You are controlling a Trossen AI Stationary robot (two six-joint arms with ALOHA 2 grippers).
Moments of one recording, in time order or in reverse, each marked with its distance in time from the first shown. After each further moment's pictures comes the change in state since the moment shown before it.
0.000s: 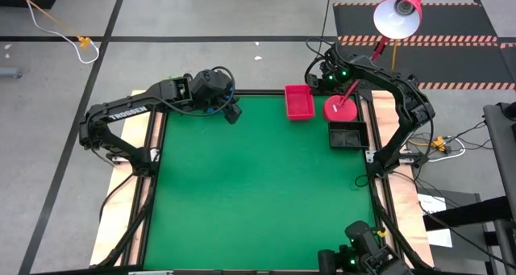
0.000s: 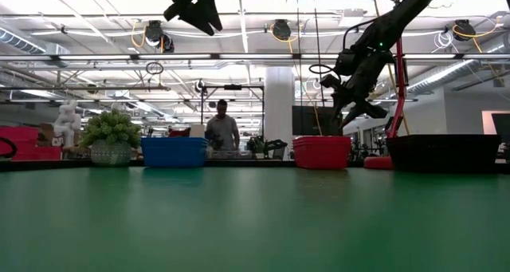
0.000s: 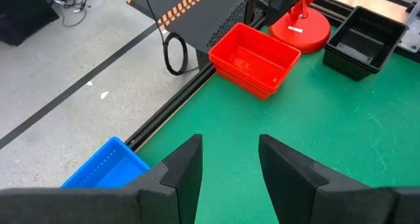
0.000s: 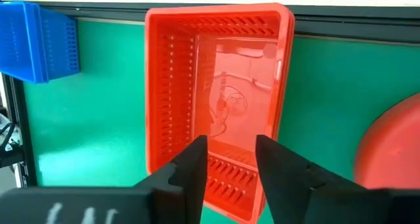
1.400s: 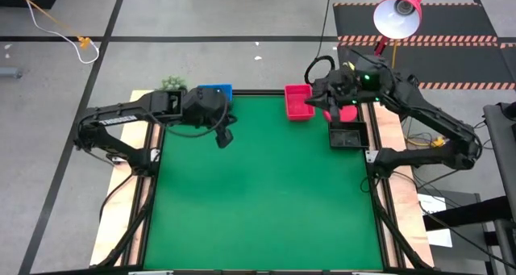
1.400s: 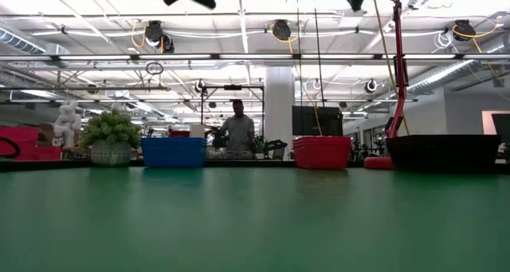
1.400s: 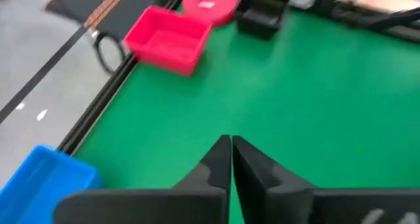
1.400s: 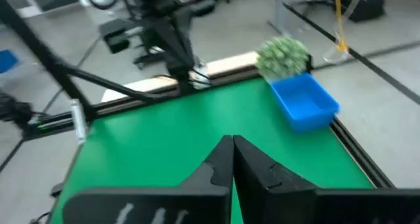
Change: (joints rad) left arm -0.157 -0.053 0.001 -0.084 0.140 0.044; right arm 0.509 -0.609 0.000 0.187 -0.004 -0.453
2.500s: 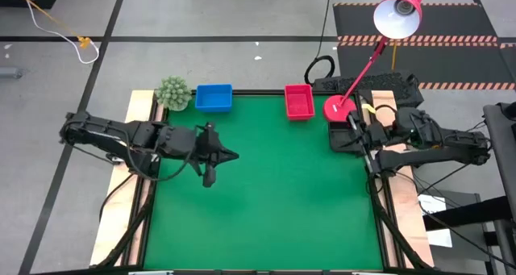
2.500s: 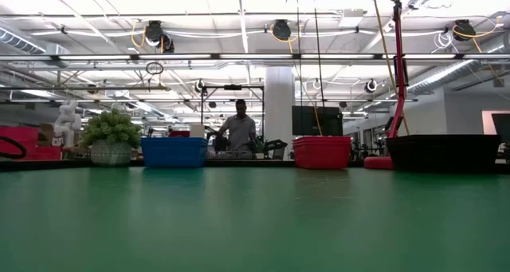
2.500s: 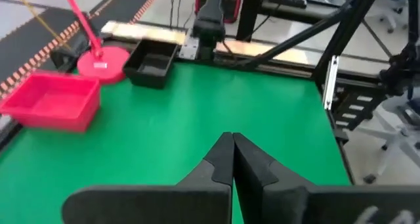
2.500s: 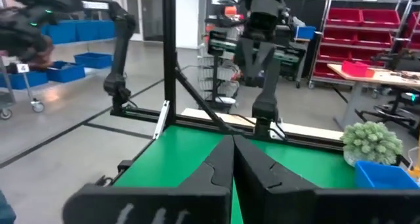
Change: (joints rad) left arm -0.362 -0.160 -0.248 0.395 -0.038 -0.046; right arm 0.515 -0.505 -0.482 0.317 0.188 -0.108
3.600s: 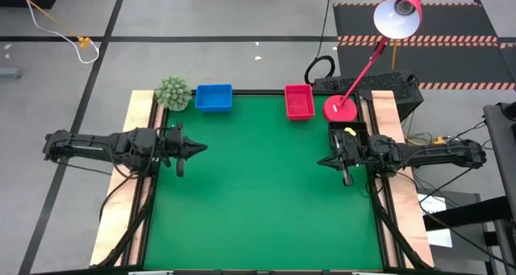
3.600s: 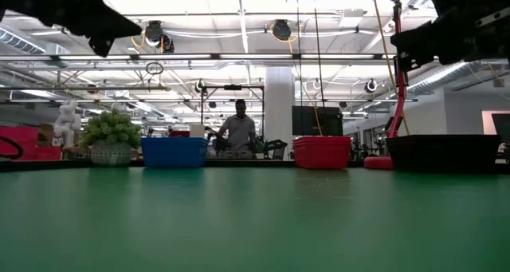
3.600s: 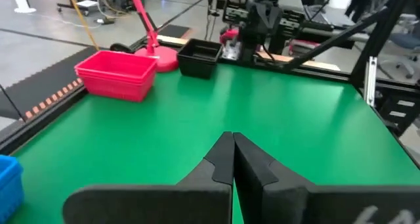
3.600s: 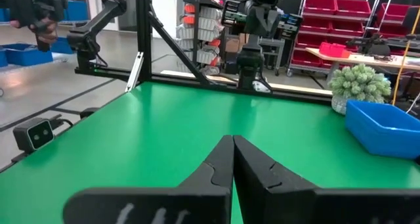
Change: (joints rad) left arm 0.172 -0.737 -0.866 0.340 0.055 0.088; right arm 0.008 -0.173 -0.687 0.507 0.099 -0.027
